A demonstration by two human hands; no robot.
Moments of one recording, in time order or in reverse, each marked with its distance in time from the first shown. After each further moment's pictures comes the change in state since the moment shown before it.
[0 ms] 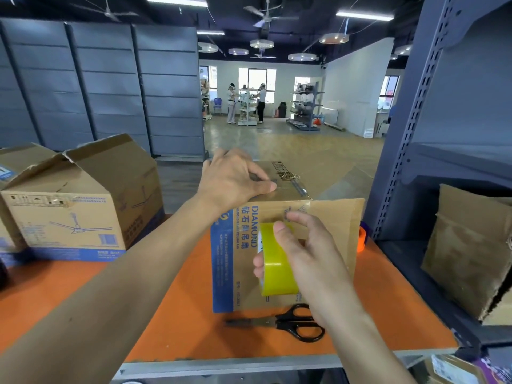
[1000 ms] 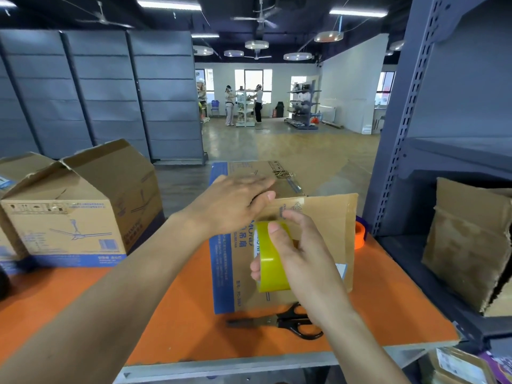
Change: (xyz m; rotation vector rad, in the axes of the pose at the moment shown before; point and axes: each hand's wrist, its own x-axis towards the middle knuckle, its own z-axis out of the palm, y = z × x) left_hand -0.026 -0.006 -0.001 0.298 -0.290 0.395; right_hand -0.002 0.009 0.003 -0.059 0.001 -0.049
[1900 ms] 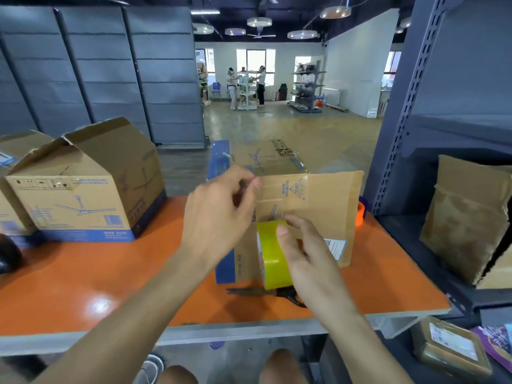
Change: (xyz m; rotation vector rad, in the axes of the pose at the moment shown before) left_hand -0.064 0.041 0.027 -0.247 0.655 -0.265; right_hand -0.024 0.036 -0.009 -0.262 0.059 -0.045
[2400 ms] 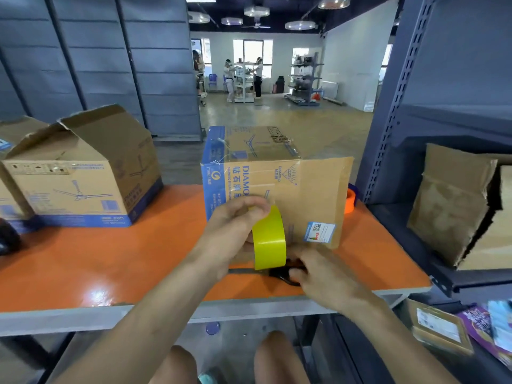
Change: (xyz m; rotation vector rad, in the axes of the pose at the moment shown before) left_hand -0.045 0.026 0.014 -0.887 -0.418 -0.801; right_hand -0.001 0.057 -0.041 -0.794 -0.345 -0.043
